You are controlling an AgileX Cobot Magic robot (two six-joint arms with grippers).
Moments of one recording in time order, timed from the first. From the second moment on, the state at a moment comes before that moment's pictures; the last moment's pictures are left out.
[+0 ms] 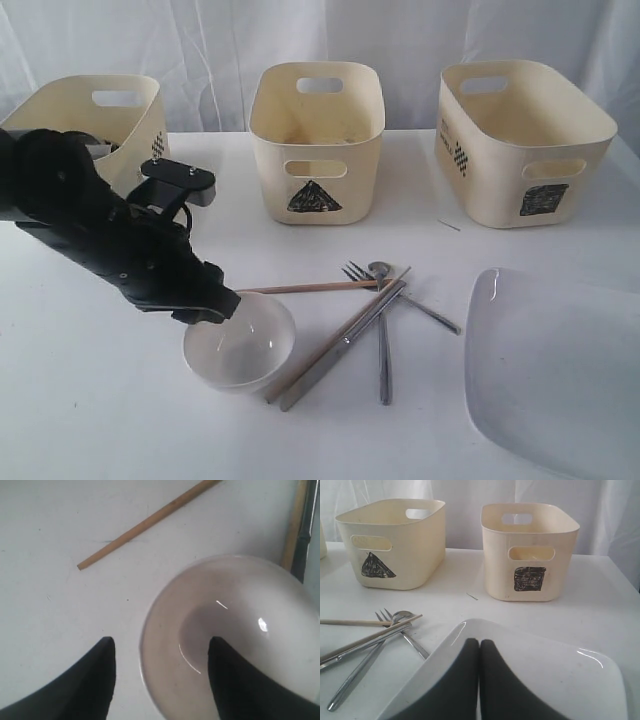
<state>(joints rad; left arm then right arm) -0.54 1.61 -0.96 -0.29 0.52 0.26 0.02 0.00 -0.01 0.00 0.25 0.04</state>
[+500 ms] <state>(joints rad) -0.54 1.70 -1.04 -0.11 0.61 0.26 0.02 0.00 -0.01 0.00 0.25 0.04</state>
